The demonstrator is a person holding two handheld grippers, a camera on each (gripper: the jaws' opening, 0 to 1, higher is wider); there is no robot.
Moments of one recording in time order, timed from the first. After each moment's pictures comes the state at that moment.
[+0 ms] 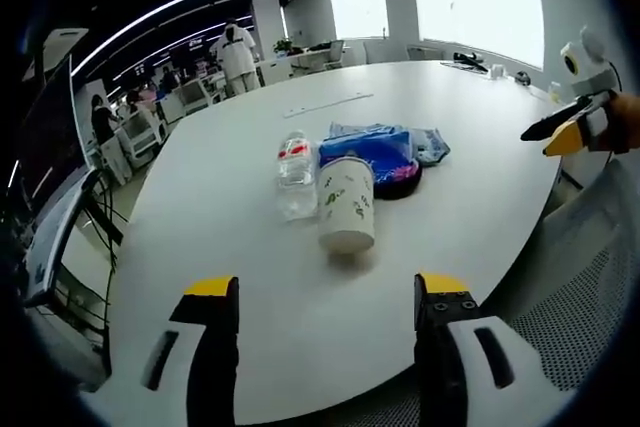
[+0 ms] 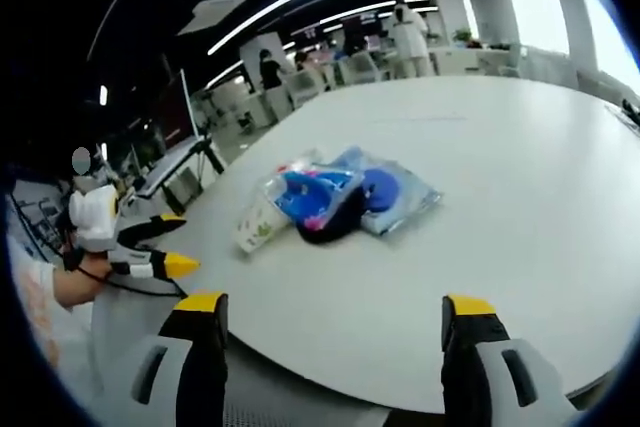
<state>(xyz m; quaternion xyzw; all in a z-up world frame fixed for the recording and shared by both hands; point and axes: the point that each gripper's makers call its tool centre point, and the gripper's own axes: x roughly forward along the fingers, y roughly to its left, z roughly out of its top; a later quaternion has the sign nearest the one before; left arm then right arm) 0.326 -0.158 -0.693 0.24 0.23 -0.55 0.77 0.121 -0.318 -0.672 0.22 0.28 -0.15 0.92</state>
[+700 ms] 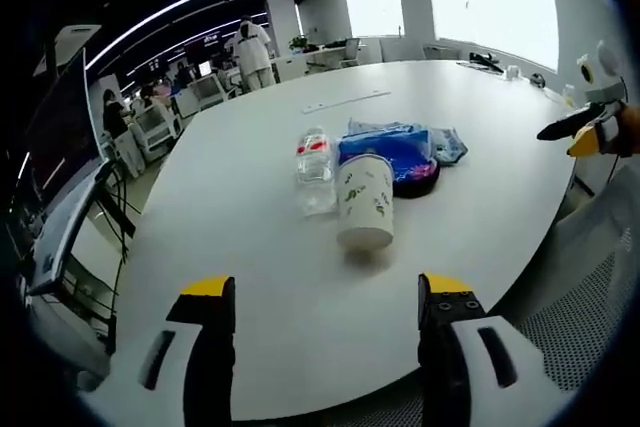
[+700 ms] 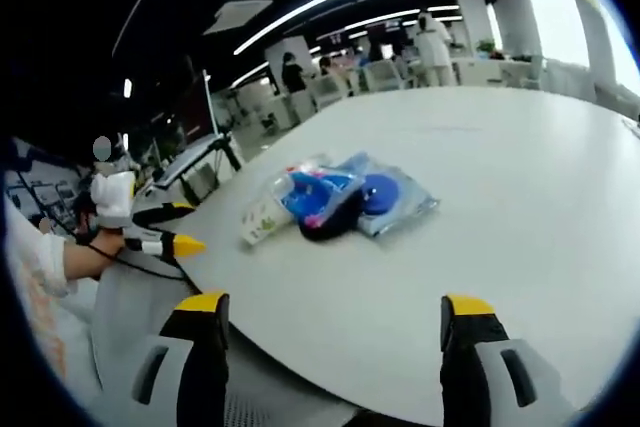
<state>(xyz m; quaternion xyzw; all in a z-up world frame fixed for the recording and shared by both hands) 0.338 -0.152 -0.693 0.24 0.23 -0.52 0.78 0.106 -0.334 -0.673 0.21 0.26 -0.11 0.94</state>
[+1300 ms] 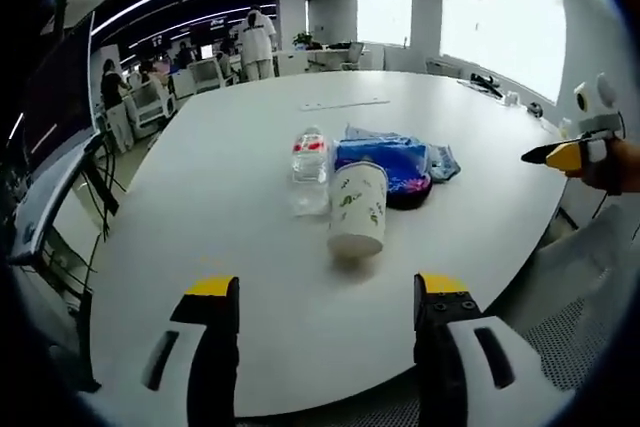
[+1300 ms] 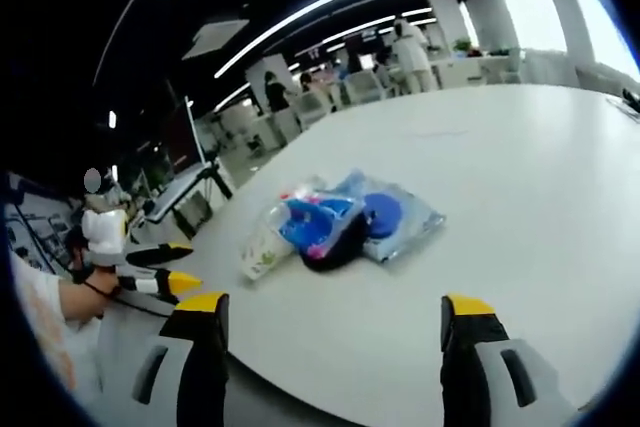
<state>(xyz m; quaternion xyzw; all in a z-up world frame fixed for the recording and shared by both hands) 0.338 -0.154 -0.690 0.18 0.28 -0.53 0.78 0.137 -0.335 -0.659 0.24 0.23 -0.14 0.93</state>
